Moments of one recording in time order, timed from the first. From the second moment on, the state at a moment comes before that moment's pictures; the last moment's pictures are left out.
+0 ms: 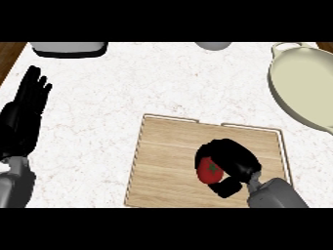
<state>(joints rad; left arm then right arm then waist) -0.19 0.26 0.06 -1.63 0.12 0.18 0.21 -0.22 -0.25 0.48 -1.44 0.74 0.39 0.00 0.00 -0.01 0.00</state>
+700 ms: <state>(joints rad) -0.21 0.24 0.11 -1.63 0.11 0.15 0.23 -0.06 -0.27 0.46 -1.65 0.87 0.40 0.07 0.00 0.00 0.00</state>
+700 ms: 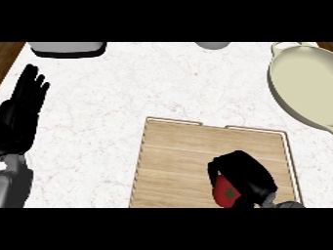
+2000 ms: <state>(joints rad) -0.19 0.22 0.11 -1.67 0.10 0.14 0.25 -0.18 -0.28 -0.26 -1.99 0.55 0.19 0.21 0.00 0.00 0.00</state>
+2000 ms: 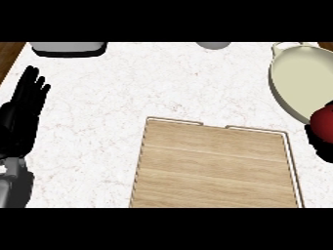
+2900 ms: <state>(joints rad) -0.22 0.20 0.10 -1.62 0.08 0.13 0.22 -0.47 -0.50 -0.39 -1.18 0.72 -0.13 -0.14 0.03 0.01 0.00</state>
